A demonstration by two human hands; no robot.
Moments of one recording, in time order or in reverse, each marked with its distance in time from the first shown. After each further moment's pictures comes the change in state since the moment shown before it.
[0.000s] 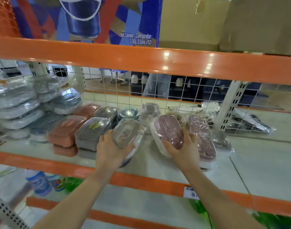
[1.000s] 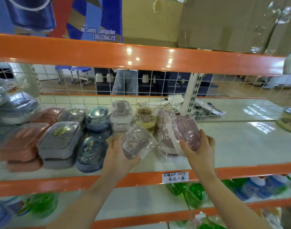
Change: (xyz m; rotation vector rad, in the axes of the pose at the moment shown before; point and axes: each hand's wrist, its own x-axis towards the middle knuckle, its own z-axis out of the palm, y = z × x) left_hand -0.031 0.015 0.054 -0.016 -0.311 0.331; right_hand -0.042 0.052 -0.074 -0.017 0.344 0.168
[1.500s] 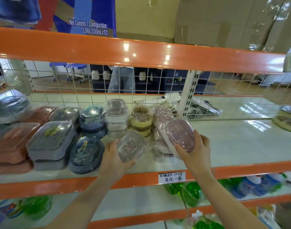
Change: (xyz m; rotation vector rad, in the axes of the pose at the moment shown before) left_hand 0.010 -0.021 0.021 -0.046 -0.039 -0.005; right_hand 0.005 0.011 0.003 -0.123 -0.058 -0.045
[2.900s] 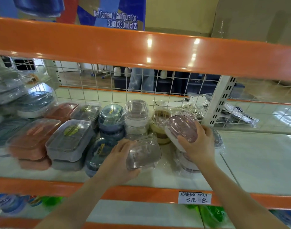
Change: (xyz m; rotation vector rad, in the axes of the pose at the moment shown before) left_hand 0.026 -0.030 -0.035 0.266 -0.139 0.242; right_hand 0.063 -0.044 0.056 -0.078 -0.148 -0.056
